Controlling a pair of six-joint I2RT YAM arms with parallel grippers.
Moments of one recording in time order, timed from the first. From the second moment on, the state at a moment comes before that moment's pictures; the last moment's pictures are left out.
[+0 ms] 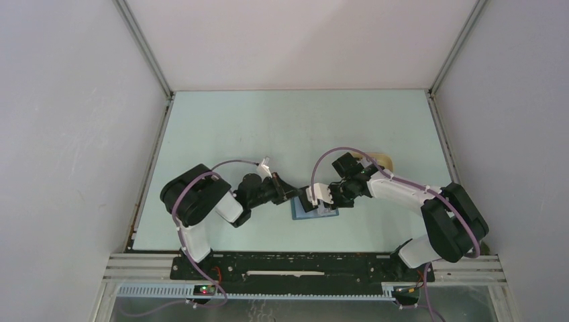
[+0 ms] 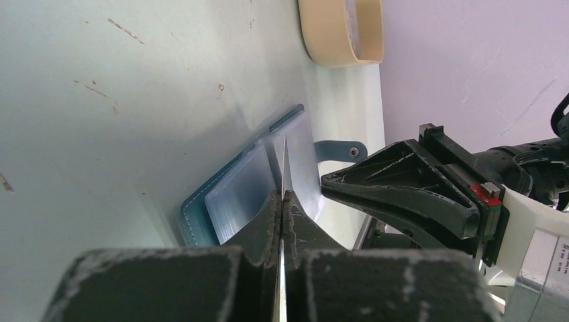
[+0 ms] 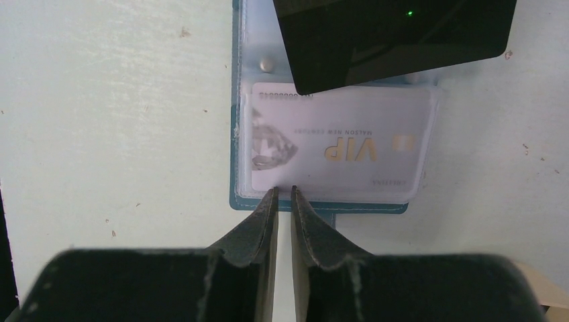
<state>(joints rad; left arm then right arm) -0.67 1.83 0.37 1.16 0.32 -1.08 0.61 1.47 0.79 -0.56 -0.42 -1.11</state>
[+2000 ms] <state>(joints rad) -0.73 1.82 0.47 0.93 0.31 -1.08 0.64 1.47 0.80 -0.57 -0.39 -1.11</state>
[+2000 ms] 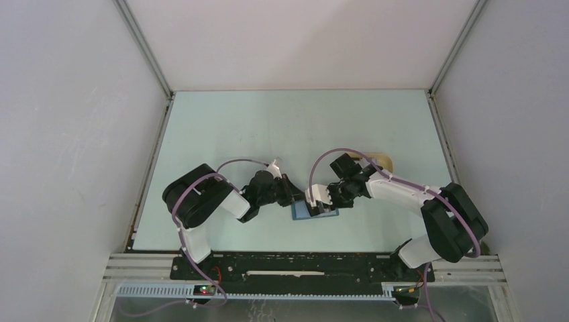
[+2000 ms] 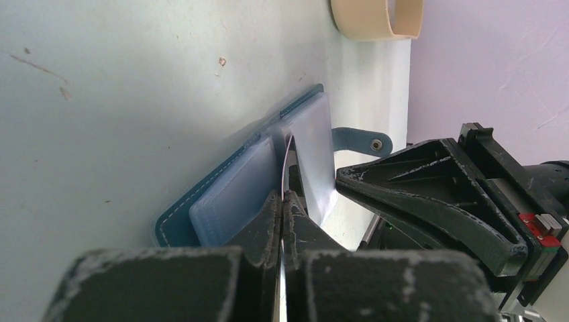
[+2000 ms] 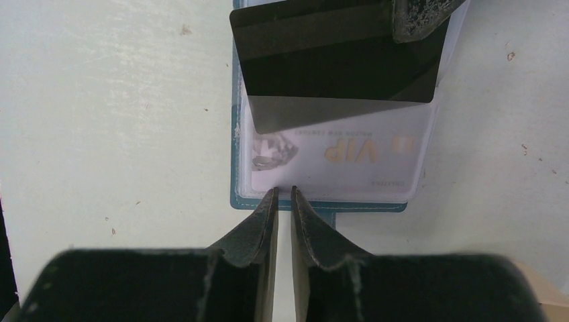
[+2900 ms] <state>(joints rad) -0.73 1.88 0.58 0.82 0.37 -1.09 0.67 1.48 0.81 -0.58 -0.35 -1.10</state>
